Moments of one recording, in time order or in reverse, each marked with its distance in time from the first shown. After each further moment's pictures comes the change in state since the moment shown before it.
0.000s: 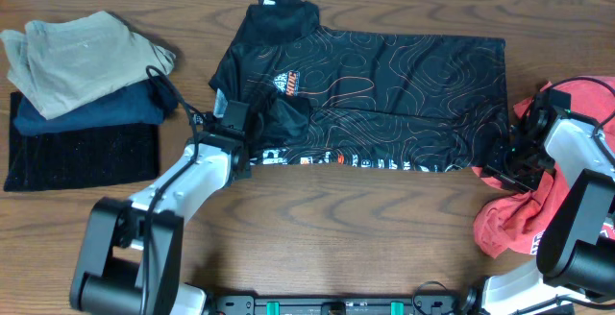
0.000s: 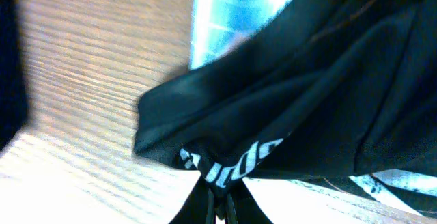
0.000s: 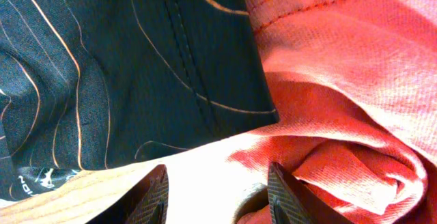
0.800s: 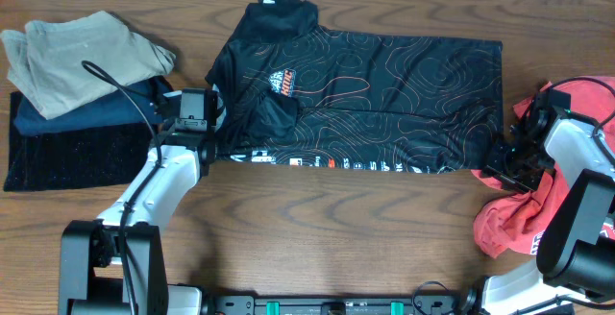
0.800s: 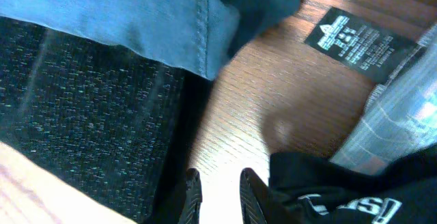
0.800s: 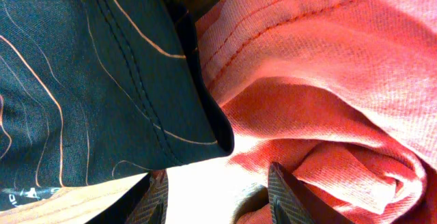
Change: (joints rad) left arm 0.184 -0.063 0.000 0.162 -0.191 0.053; right arm 0.000 0.000 -0.001 -0.001 0.002 0.000
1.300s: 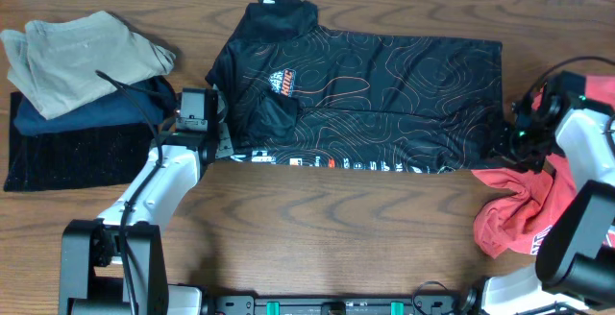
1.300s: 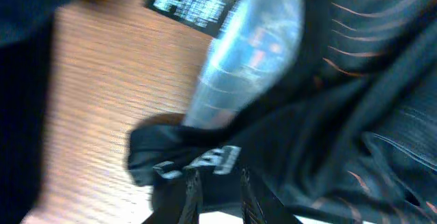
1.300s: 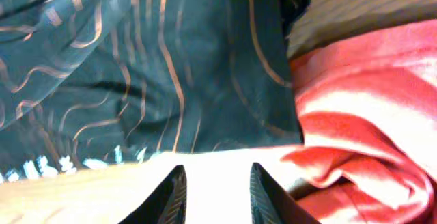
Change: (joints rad) left arm 0.000 0.002 0.000 0.027 0.397 0.056; right arm 0.000 -0.042 0.124 -0.086 -0.158 -0.106
